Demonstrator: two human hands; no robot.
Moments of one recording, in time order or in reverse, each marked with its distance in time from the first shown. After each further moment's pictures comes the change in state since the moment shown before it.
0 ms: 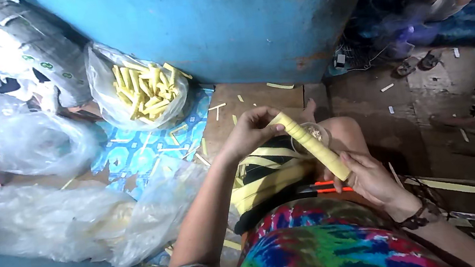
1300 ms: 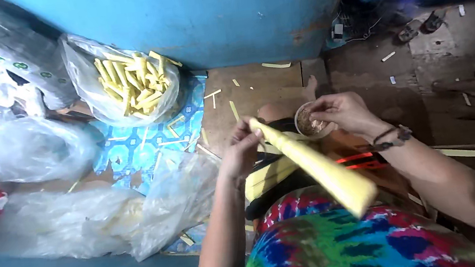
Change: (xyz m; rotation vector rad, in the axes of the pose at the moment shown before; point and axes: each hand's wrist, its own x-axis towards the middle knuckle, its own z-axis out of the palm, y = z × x) left_hand -0.065 -0.042 0.010 -0.543 0.248 -0.035; right_hand 0.094 -0.016 -0.004 -0.437 0.031 -0.055
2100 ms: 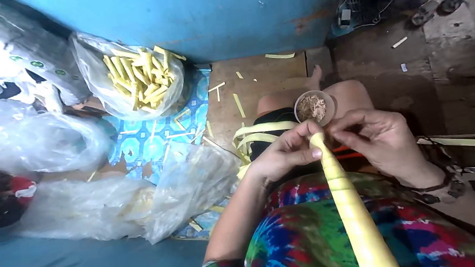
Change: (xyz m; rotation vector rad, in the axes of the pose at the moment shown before) left_hand -0.005 -0.015 0.070 -0.156 -0.617 -0.151; right_hand -0.095 -0.037 0.026 0.116 0.151 -0.446
